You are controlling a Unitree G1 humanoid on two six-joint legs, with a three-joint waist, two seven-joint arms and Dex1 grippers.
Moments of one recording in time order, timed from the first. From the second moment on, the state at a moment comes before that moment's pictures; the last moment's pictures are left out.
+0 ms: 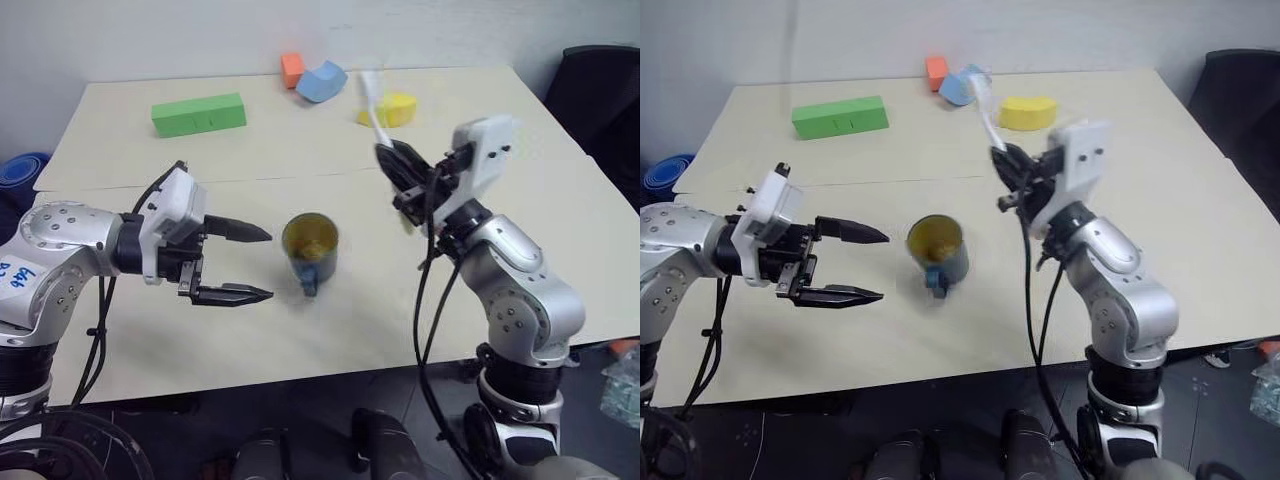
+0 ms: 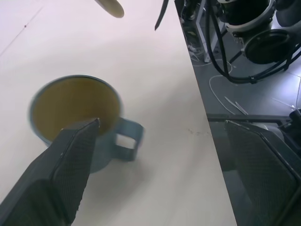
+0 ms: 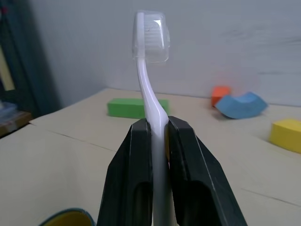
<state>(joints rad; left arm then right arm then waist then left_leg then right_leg) -0.54 0.97 0.10 -0.30 -0.69 0.69 -1.18 -0.64 -0.14 -0.08 -0.43 0.47 0.70 0.34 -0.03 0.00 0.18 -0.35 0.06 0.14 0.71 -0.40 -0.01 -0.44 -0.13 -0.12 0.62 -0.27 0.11</state>
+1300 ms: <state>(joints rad) -0.54 1.01 0.18 -0.31 -0.71 0.75 -1.13 -0.57 -0.10 0.10 -0.15 0.38 0.37 0.48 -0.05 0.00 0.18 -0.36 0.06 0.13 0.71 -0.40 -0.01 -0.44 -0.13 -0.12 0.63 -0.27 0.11</state>
